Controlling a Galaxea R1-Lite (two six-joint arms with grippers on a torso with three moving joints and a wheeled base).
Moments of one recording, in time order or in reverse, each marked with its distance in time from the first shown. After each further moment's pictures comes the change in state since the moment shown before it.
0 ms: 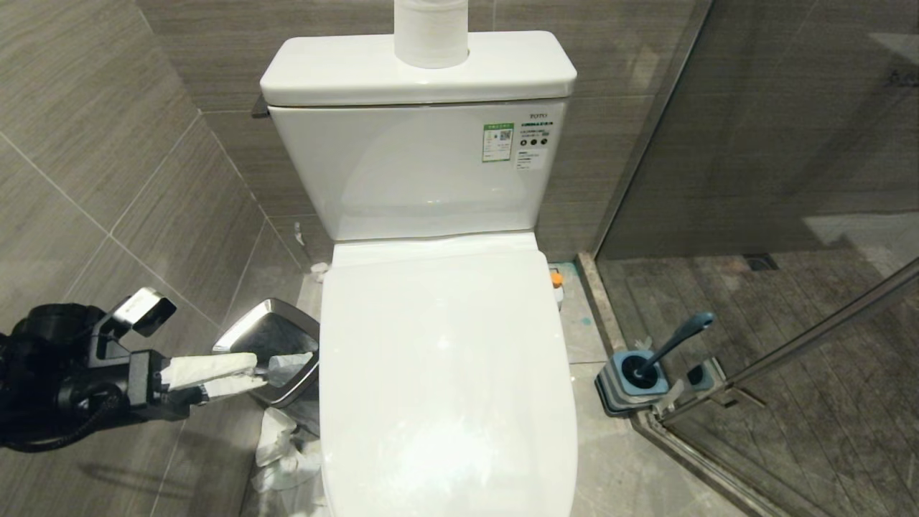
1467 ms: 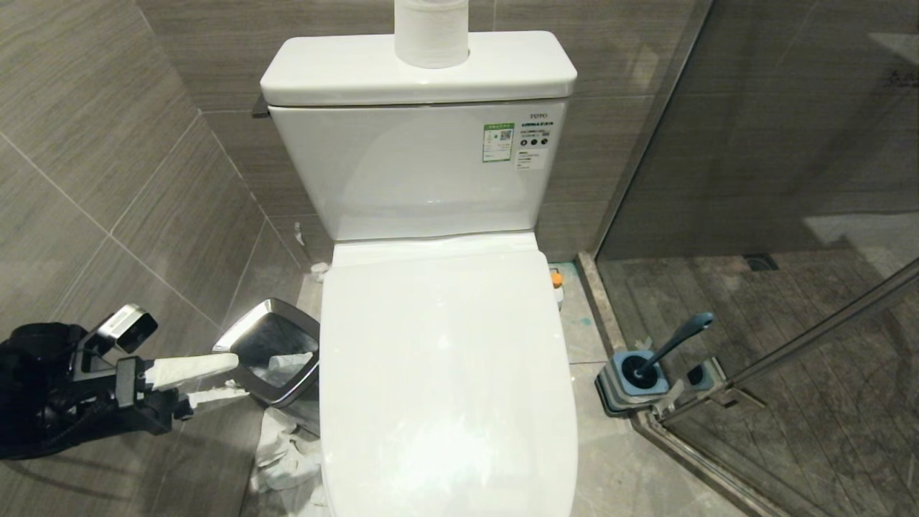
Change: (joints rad) left arm 0.091 0.051 -0.002 0.037 0.003 -0.039; right arm 0.000 0.000 0.000 0.000 0.000 0.000
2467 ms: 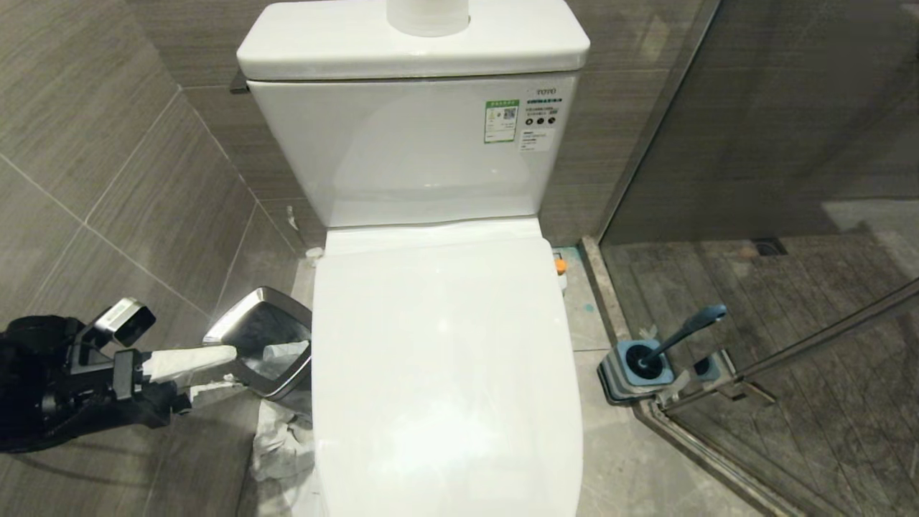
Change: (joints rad) left arm 0.001 -0.006 -0.026 0.012 0.001 -0.015; right arm 0.000 0.000 0.000 0.000 0.000 0.000
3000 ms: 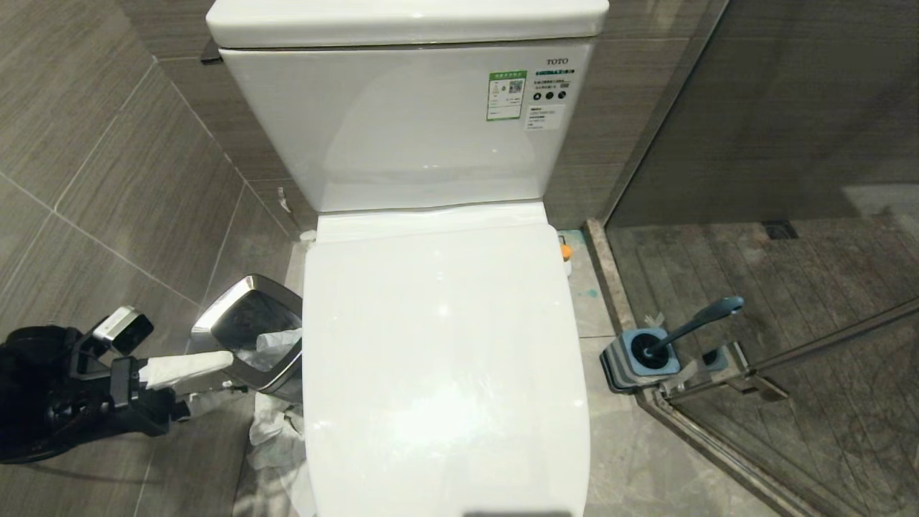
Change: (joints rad) left arm 0.016 0.010 0.036 0.000 -0.029 0.015; right arm 0.000 0.000 0.000 0.000 0.000 0.000
